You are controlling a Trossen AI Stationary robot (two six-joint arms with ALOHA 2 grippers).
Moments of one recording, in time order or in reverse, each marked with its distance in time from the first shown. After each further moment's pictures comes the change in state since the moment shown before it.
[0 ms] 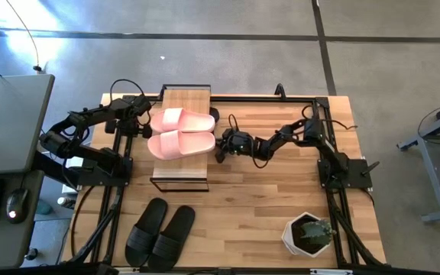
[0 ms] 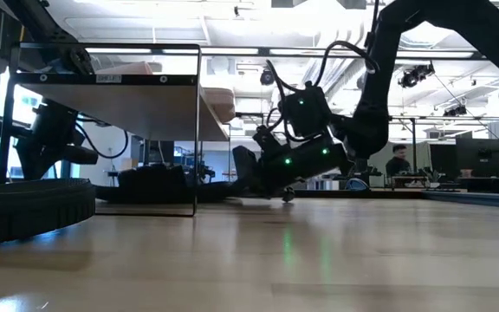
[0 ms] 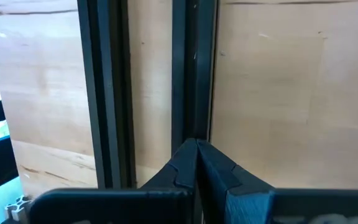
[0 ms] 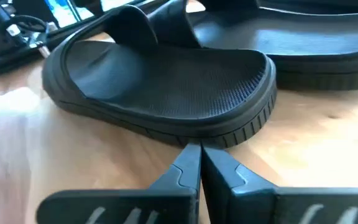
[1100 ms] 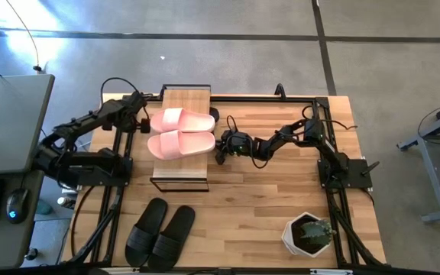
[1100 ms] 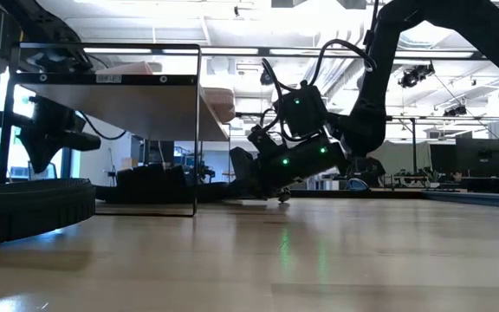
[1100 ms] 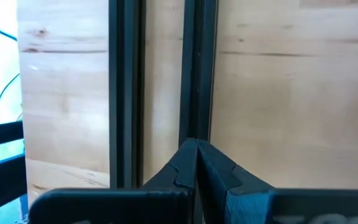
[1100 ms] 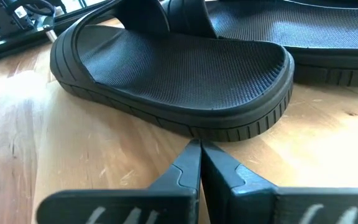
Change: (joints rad) left arm 0.001 -0.146 0.008 -0.001 -0.040 0.015; right arm 0.006 0.002 0.014 -0.047 -0.036 -0.035
